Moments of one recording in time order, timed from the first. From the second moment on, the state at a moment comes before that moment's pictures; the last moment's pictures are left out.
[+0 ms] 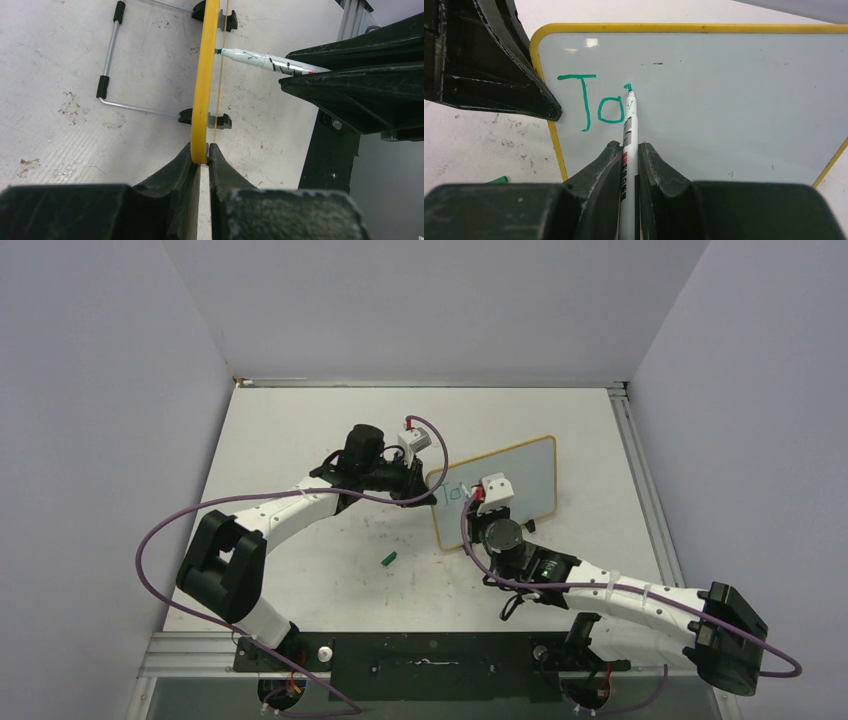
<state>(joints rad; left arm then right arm) -0.56 1.58 1.03 -0.05 0.72 -0.13 1.02 1.04 0.54 0.22 0.68 0.15</state>
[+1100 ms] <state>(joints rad) -0.56 1.58 1.03 -0.05 0.72 -0.13 1.00 1.00 0.52 0.19 0.69 0.10</state>
